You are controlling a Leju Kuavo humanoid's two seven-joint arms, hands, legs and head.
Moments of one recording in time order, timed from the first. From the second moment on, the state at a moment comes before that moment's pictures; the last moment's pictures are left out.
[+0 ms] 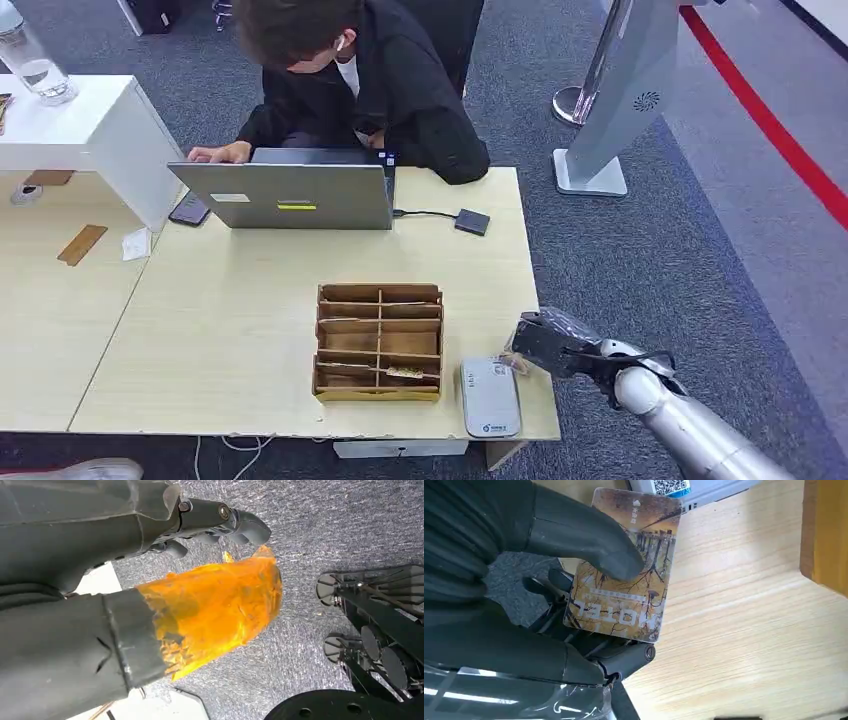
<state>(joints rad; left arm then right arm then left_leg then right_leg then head) 0.07 0.01 1.22 -0.22 -1.26 -0.47 -0.09 -0.35 -0.43 0.66 -1.22 0.21 0.26 -0.09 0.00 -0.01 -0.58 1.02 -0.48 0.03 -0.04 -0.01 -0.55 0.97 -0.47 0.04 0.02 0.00</state>
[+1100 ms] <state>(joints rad) 0.07 0.03 1.25 -0.22 -1.32 -0.47 -0.11 -0.34 -0.45 0.70 -1.27 0.13 0.36 -0.19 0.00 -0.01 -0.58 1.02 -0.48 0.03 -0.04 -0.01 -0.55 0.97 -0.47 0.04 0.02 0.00</state>
